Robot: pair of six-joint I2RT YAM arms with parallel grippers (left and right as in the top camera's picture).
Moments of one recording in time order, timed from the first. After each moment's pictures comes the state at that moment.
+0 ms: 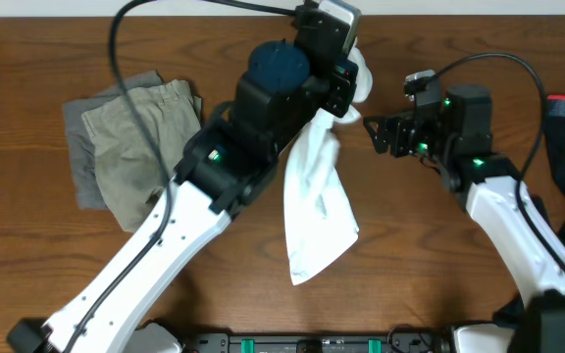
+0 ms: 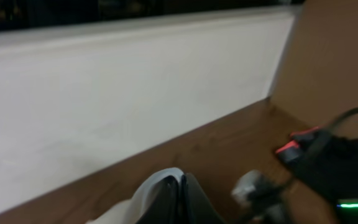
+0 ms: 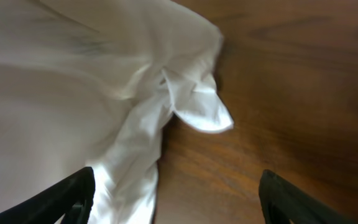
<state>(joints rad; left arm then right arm) -0.68 1.47 1.53 -0.21 -0.04 -0.09 0.12 1.49 0.93 -0.13 -0.40 0.11</state>
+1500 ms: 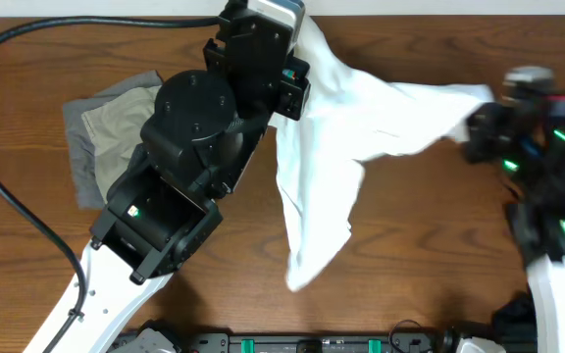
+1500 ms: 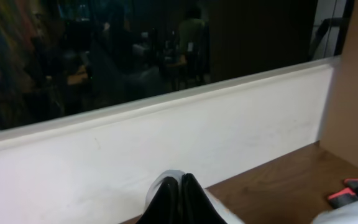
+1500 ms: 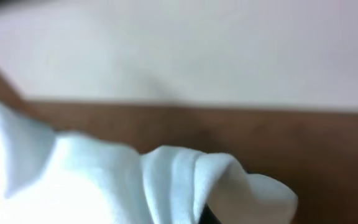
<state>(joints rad) -0.69 1.27 1.60 -0.30 -0.25 0.04 -0.20 1.00 0.94 -0.21 -0.55 0.14</state>
